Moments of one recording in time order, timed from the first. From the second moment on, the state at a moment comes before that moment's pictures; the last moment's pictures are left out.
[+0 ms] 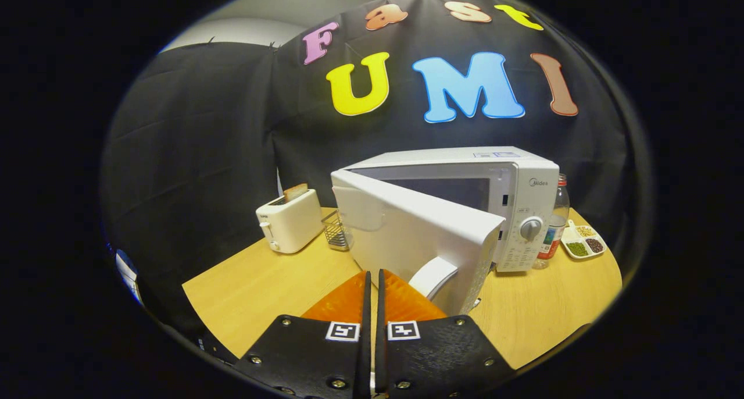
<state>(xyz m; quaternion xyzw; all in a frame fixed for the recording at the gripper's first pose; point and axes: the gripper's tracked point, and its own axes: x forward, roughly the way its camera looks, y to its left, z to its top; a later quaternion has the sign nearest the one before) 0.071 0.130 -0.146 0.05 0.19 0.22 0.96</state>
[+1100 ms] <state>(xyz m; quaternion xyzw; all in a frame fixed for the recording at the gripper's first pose) 0.234 0.092 -0.161 0.07 0.19 0.12 0.97</state>
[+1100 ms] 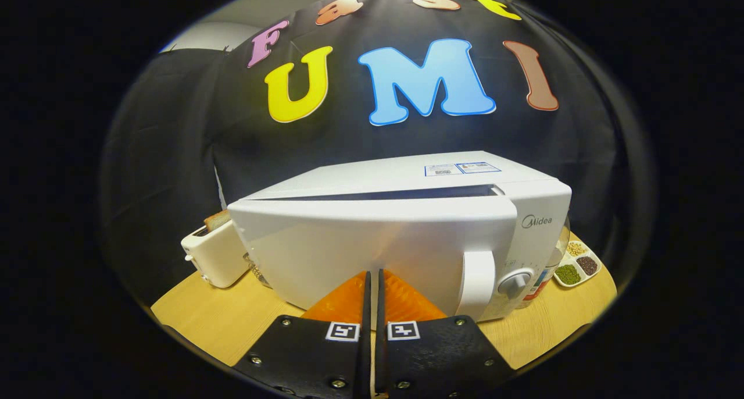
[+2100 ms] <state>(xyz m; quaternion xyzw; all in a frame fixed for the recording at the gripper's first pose) 0.237 0.092 -0.149 0.00 0.17 0.09 0.98</state>
